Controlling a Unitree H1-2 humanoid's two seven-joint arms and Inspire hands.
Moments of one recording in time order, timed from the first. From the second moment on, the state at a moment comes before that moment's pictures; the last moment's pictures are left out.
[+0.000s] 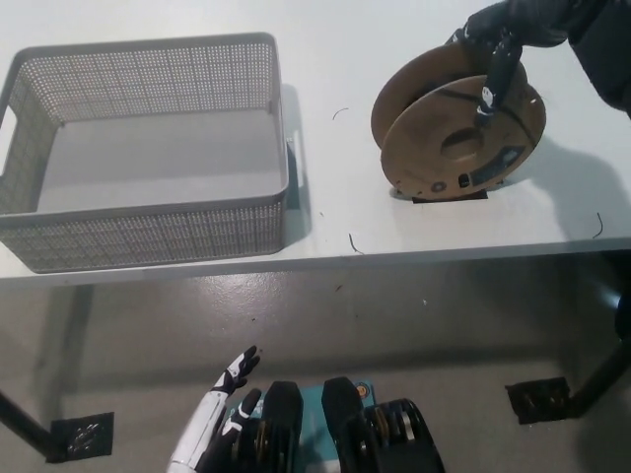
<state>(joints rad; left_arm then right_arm) -0.04 0.15 -0.19 0.37 0.24 -0.43 0.05 -1.50 -0.31 0.64 1.34 -0.40 0.07 0.71</state>
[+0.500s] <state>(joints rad) -0.05 0.15 -0.19 0.37 0.24 -0.43 0.04 -1.35 -0.32 0.20 1.34 -0.30 0.06 0.38</state>
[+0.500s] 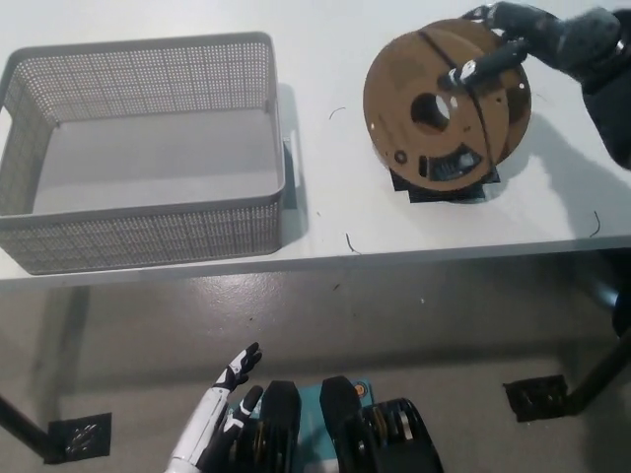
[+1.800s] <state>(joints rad) -0.05 0.15 -0.19 0.37 0.27 -0.42 0.04 -1.21 -0.23 -0.89 1.46 0.26 0.30 0.25</state>
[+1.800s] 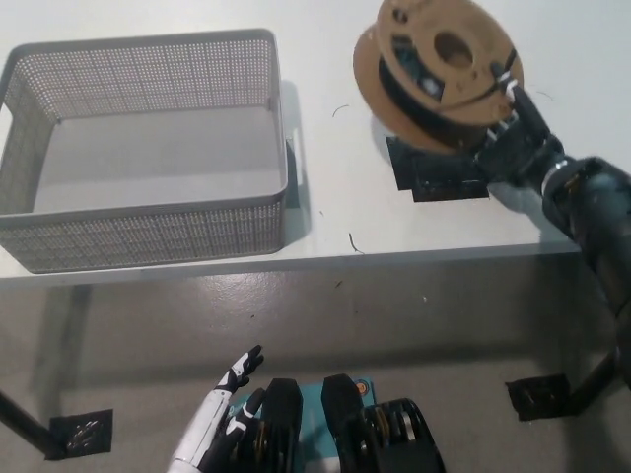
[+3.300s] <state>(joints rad) -0.07 0.16 -0.19 0.36 0.29 -0.42 0.03 -1.55 0.18 -0.09 1.44 0.08 0.20 -0.10</state>
